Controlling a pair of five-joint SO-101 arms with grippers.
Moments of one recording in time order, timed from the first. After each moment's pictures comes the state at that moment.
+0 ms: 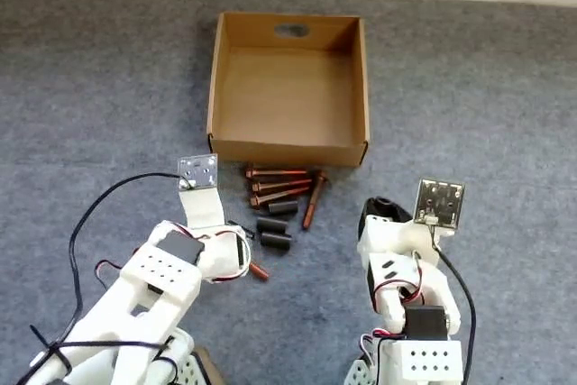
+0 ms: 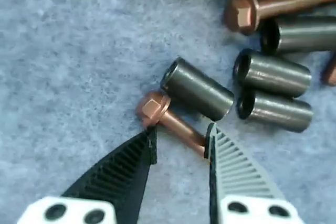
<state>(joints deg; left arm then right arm) 16.6 -40.6 73.5 49.3 31.1 -4.4 -97.6 94.6 42.8 -7.9</state>
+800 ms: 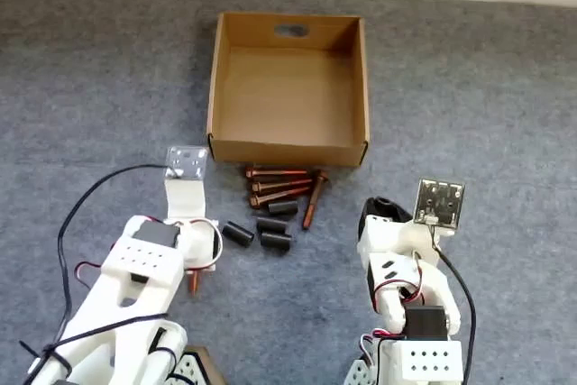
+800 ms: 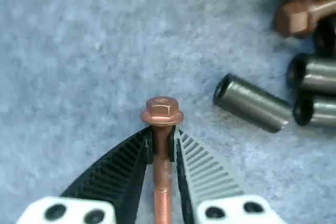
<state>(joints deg) 5.9 -40.2 70.6 50.2 9.5 -4.4 -97.6 94.6 42.8 -7.9</state>
